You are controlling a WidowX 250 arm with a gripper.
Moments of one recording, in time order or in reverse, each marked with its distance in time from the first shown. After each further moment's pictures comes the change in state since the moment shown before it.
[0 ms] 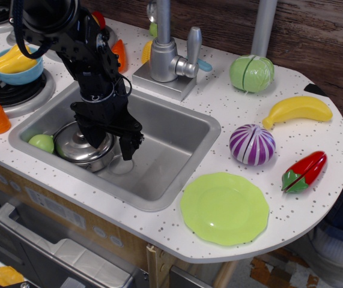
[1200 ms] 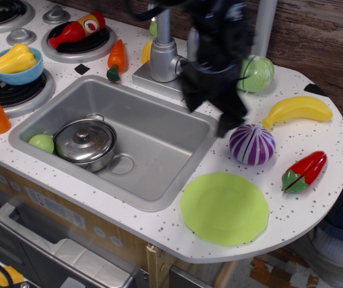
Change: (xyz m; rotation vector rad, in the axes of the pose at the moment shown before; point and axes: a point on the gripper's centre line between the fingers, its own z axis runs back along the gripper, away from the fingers) arm 0.064 -0.134 0.055 0.074 -0.128 -0.390
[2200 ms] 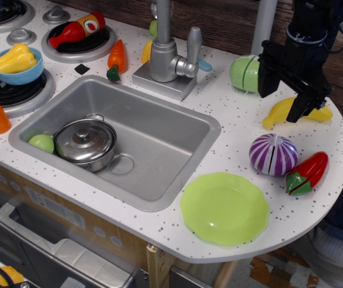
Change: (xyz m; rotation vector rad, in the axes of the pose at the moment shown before) arm 0.071 -0.037 -0.009 -0.094 0.115 -0.158
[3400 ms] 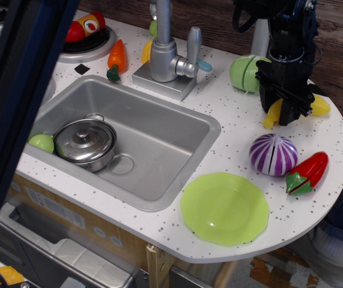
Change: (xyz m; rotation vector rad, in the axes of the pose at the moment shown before) arm 0.021 0.018 -0.052 -0.096 -0.079 -0.014
